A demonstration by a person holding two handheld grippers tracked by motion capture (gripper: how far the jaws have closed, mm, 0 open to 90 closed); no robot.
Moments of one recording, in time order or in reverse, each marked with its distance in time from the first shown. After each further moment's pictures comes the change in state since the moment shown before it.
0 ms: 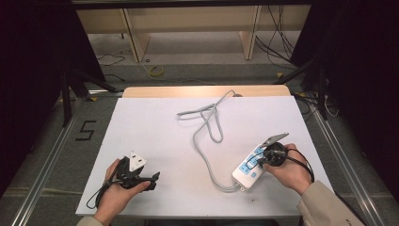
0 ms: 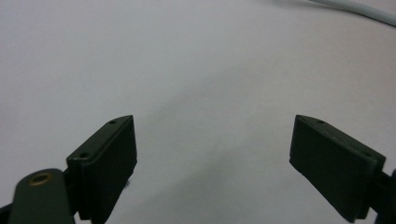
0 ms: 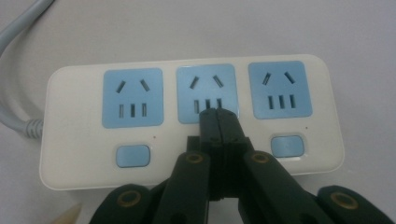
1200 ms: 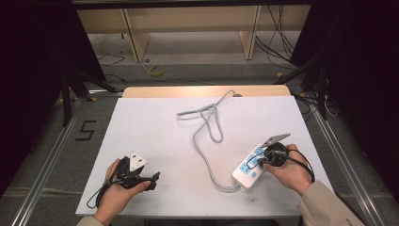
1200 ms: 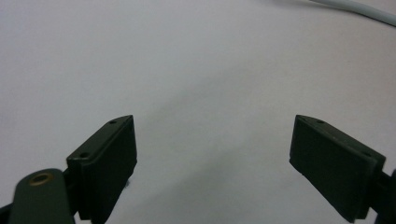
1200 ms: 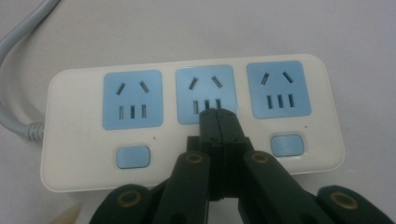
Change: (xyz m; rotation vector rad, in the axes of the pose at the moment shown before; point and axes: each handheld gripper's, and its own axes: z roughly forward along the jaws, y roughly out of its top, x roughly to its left) left arm 0.000 0.000 0.001 0.001 -0.002 -0.002; right arm -0.001 -0.002 -0.001 -0.016 0.003 0.017
